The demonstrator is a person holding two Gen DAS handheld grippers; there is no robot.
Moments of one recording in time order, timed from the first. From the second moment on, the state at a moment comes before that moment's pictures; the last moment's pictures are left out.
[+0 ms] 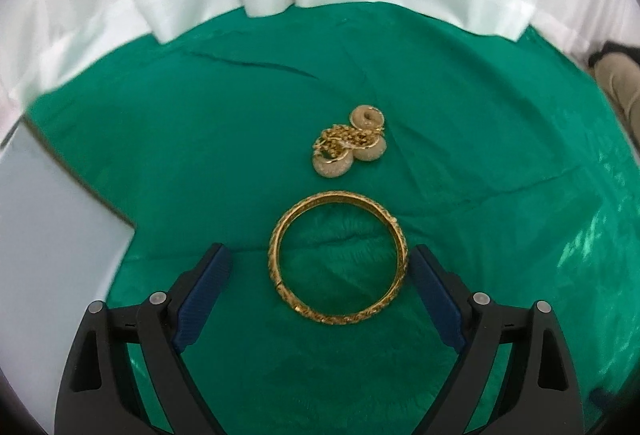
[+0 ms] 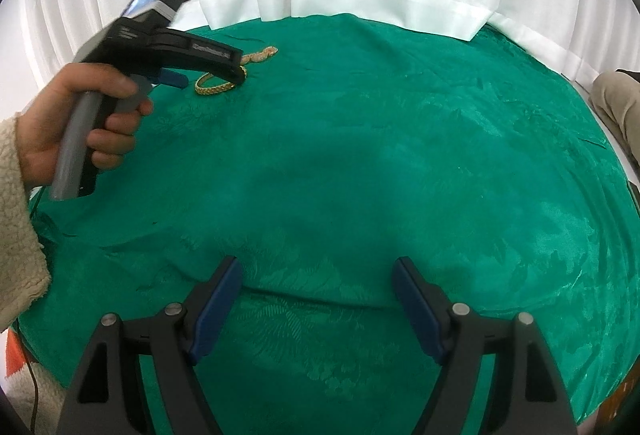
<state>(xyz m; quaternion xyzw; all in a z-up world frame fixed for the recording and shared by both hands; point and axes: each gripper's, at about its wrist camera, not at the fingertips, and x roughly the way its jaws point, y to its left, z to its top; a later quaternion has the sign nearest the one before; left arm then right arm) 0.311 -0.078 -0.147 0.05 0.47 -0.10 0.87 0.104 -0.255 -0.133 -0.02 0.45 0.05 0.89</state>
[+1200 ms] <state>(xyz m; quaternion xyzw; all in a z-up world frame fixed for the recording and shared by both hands) 0.162 0.009 -0.147 0.01 0.45 -0.01 0.89 0.099 -0.234 -0.110 -0.05 0.45 0.05 0.89</state>
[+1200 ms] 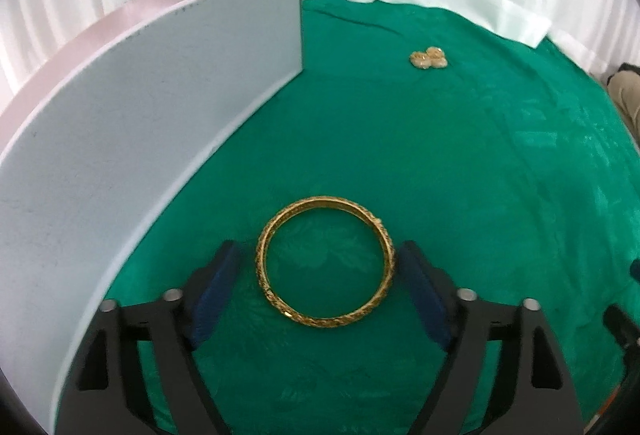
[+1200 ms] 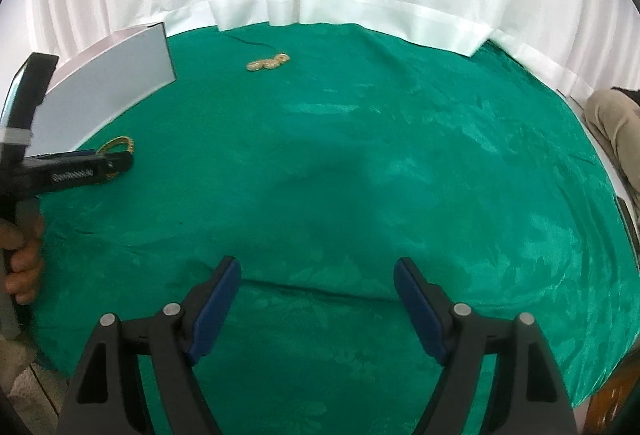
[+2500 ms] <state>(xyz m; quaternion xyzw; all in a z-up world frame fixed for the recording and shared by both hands) 0.161 0.009 -0.150 0.00 0.45 -0.03 0.89 0.364 -0.169 -0.087 0.01 0.53 0.11 0.84</state>
